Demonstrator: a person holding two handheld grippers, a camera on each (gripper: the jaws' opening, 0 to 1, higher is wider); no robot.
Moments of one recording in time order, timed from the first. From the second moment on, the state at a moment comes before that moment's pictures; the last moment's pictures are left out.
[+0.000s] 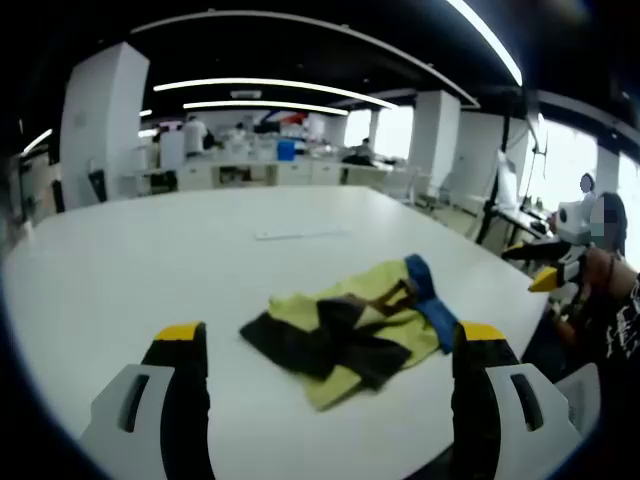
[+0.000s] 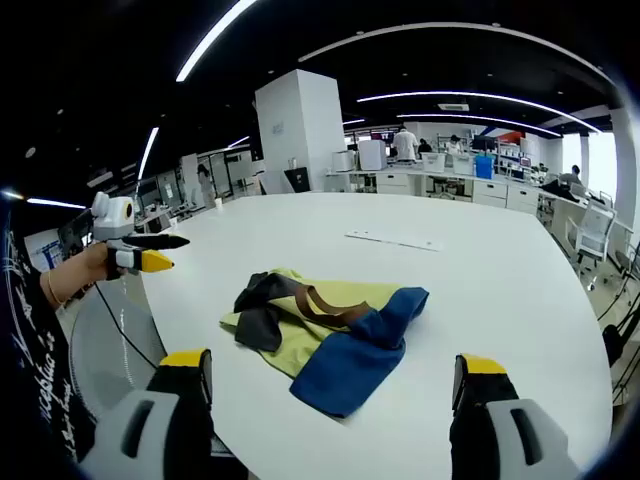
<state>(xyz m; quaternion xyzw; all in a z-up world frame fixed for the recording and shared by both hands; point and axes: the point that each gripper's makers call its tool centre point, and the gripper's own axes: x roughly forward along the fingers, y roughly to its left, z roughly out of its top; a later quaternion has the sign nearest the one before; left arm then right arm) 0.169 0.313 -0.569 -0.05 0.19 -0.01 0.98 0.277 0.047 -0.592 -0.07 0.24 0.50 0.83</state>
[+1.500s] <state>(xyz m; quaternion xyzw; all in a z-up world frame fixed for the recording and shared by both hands) 0.164 0.313 -0.545 -0.06 0.17 -0.04 0.98 0.267 0.058 -0.584 -0.06 0.24 0.51 0.82</state>
